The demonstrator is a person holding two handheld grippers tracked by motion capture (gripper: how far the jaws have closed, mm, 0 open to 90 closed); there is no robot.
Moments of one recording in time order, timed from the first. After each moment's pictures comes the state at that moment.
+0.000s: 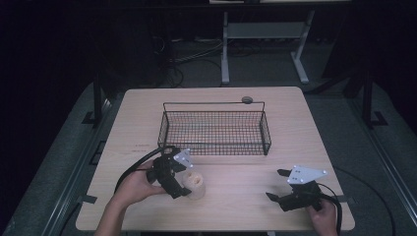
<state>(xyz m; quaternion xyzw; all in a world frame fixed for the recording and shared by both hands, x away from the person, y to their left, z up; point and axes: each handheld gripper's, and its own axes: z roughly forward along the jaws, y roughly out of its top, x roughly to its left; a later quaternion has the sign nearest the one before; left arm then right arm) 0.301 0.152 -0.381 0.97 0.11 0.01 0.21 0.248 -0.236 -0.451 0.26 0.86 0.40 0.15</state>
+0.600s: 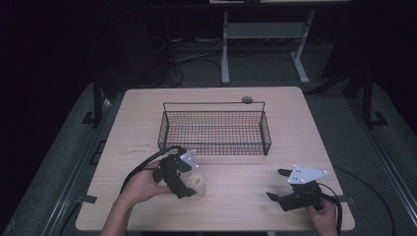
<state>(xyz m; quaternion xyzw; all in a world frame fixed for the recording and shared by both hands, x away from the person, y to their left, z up) 0.306 0.140 -0.392 0.97 0.11 0.00 0.21 0.249 -0.237 -0.451 0.26 0.86 0.41 0.16</state>
